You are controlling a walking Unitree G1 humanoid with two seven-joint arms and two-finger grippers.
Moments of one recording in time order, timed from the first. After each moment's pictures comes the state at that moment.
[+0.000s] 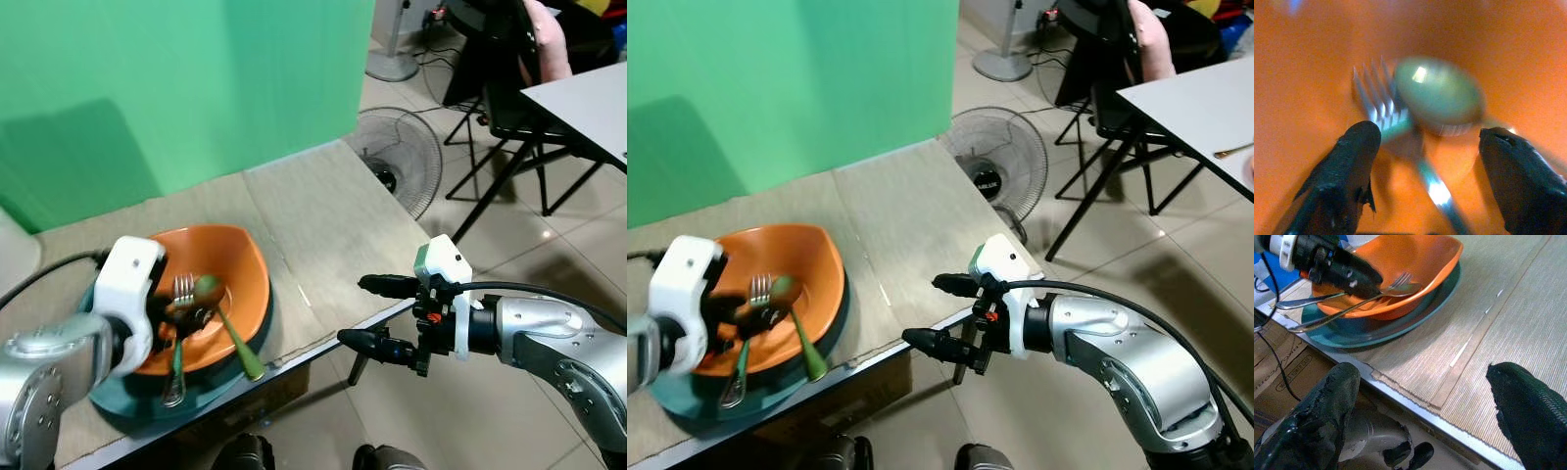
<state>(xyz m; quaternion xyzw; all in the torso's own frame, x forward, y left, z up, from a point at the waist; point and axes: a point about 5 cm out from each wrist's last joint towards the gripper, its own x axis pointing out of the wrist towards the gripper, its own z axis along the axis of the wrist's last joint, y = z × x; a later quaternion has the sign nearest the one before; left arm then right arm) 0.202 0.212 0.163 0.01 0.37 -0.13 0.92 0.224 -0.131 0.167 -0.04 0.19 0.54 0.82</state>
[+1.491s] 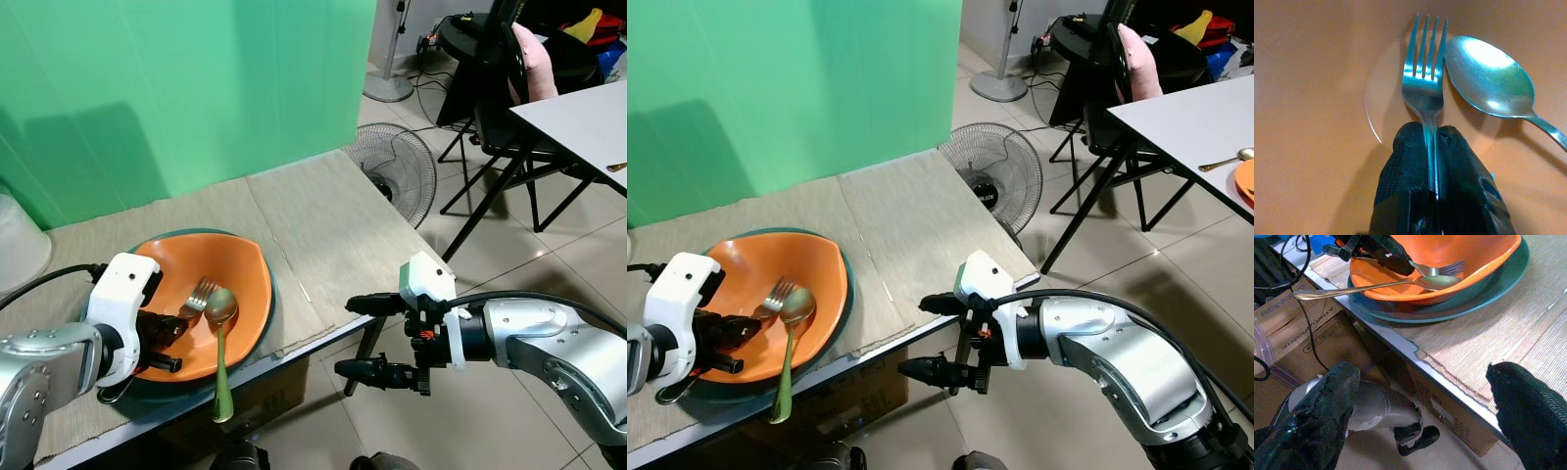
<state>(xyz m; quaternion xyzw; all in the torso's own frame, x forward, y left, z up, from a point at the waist) 0.203 0.223 0.159 0.03 0.41 -0.14 0.90 0.221 -0.124 0.159 -0.07 0.21 0.61 0.76</state>
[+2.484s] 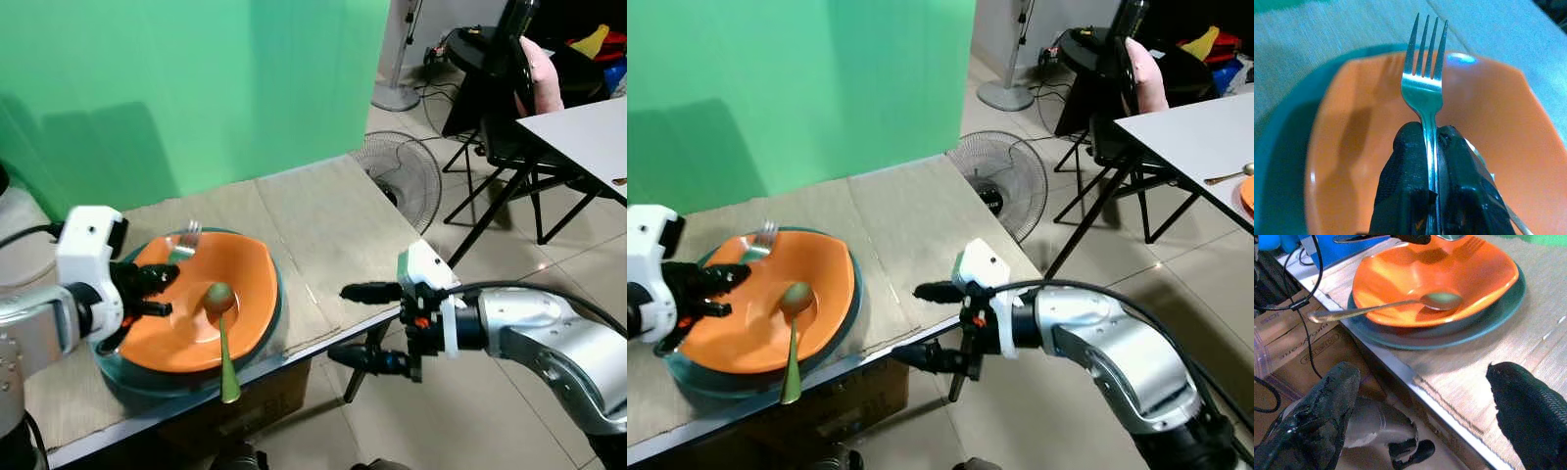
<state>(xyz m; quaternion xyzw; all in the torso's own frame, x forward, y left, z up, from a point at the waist) 0.222 0.235 0.197 -0.05 0.30 -0.12 0.95 0.230 -0.119 0.163 -0.05 0.18 0.61 0.77</state>
